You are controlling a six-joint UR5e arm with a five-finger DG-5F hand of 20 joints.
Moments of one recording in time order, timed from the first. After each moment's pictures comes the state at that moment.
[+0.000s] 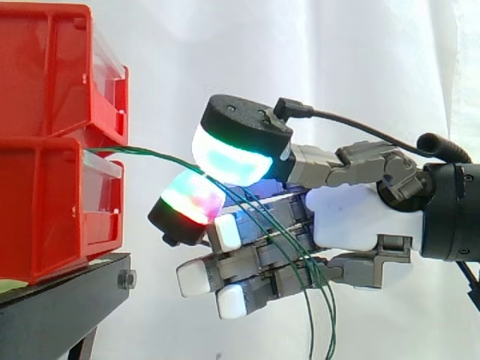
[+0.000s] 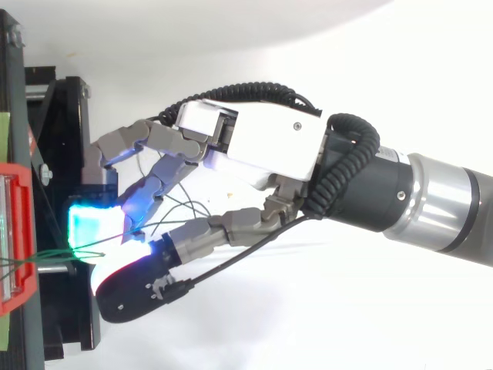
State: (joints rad) arm 0.21 -2.37 -1.12 -2.69 -1.12 -0.14
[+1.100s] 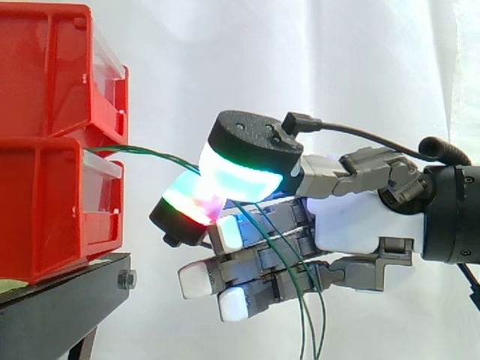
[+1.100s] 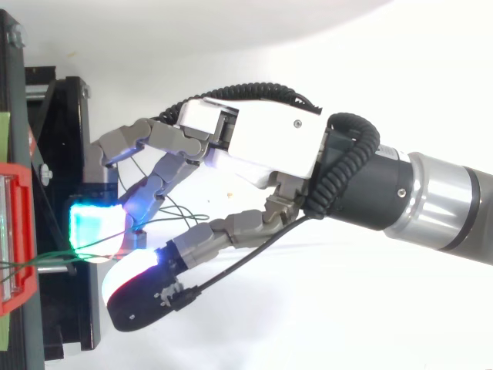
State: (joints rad) arm 0.20 -2.37 -1.12 -2.71 -1.12 -0.11
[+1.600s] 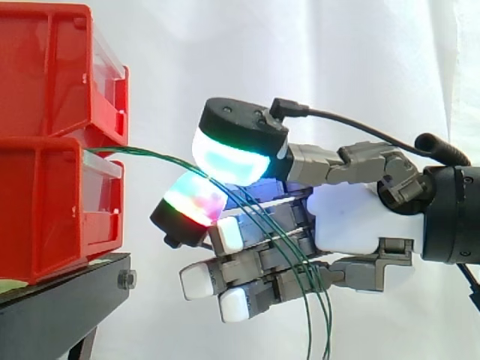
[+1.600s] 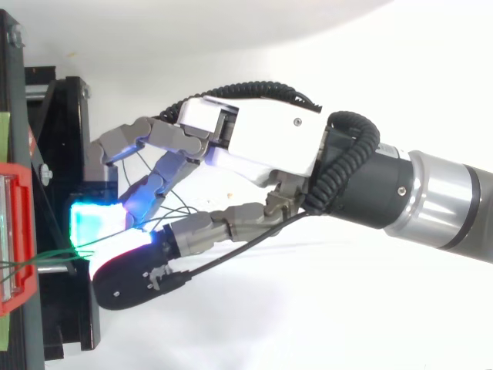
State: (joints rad) arm 0.20 -2.37 -1.12 -2.71 -1.12 -0.11
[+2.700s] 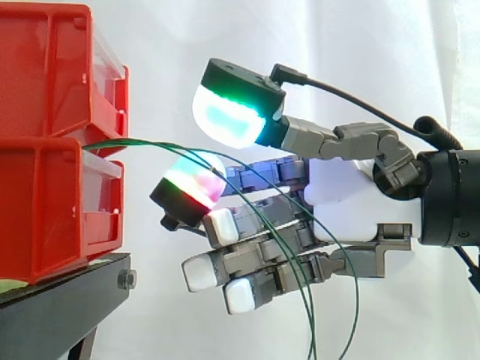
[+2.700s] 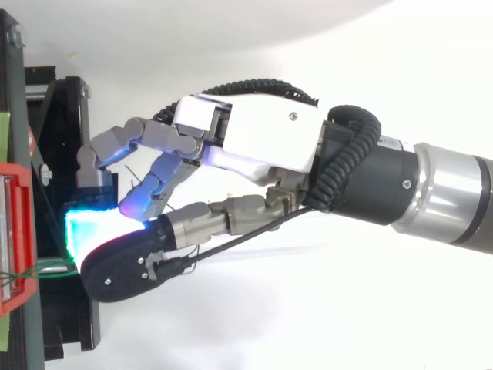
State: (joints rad) arm 0.19 -2.37 -1.07 -2.82 -1.16 -0.07
